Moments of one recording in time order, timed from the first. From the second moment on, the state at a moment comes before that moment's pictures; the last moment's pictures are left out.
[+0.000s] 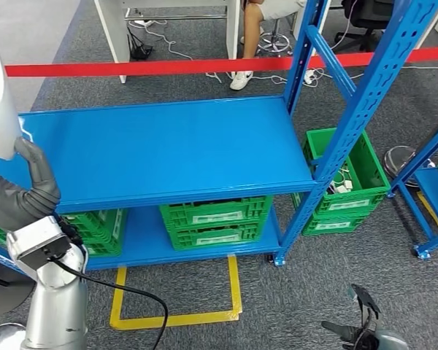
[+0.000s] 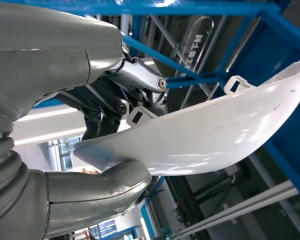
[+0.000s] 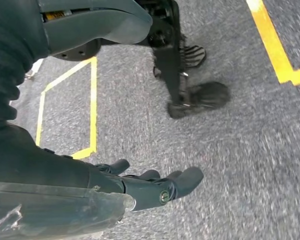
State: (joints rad) left arm -0.22 -0.21 -0.09 -1.71 -0.43 0.66 -0.70; right arm -0.33 0.01 -1.00 -0.20 0.78 0.10 0.37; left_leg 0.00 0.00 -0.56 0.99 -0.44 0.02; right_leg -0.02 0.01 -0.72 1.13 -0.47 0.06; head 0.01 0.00
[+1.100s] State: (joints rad) left arm -0.22 -0.15 -0.14 -1.71 -0.34 0.66 -0.70; right arm -0.44 -0.08 -1.00 -0.20 0.80 0.10 0.45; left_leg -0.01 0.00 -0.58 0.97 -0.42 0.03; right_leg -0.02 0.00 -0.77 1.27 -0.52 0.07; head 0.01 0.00
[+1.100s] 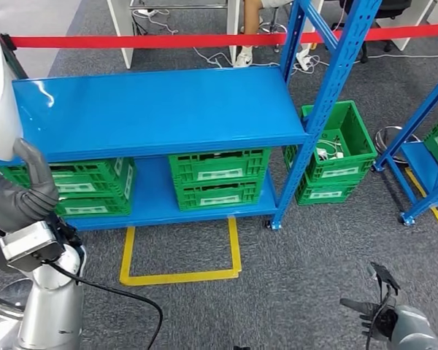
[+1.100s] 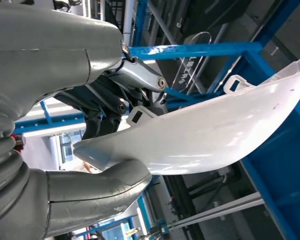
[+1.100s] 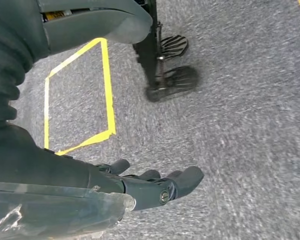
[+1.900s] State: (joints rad) left arm -0.19 -0.15 -0.14 -1.71 -0.38 0.66 -0.70; right arm -0.45 -0.07 -1.00 -0.20 0.84 0.06 0.35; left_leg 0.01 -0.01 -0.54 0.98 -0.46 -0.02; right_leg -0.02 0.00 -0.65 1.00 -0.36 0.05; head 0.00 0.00
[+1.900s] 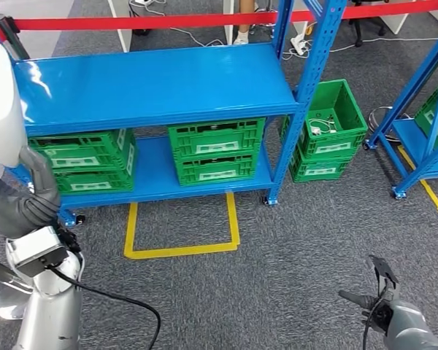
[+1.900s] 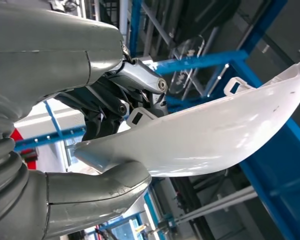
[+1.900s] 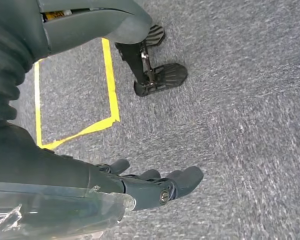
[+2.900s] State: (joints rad) left arm -0.18 -0.15 -0.12 -1.71 -0.36 0.66 -0.70; right arm -0.44 -0.06 -0.99 -0.20 0.87 0.04 0.31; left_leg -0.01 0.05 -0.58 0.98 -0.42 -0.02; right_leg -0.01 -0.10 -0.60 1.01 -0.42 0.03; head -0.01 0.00
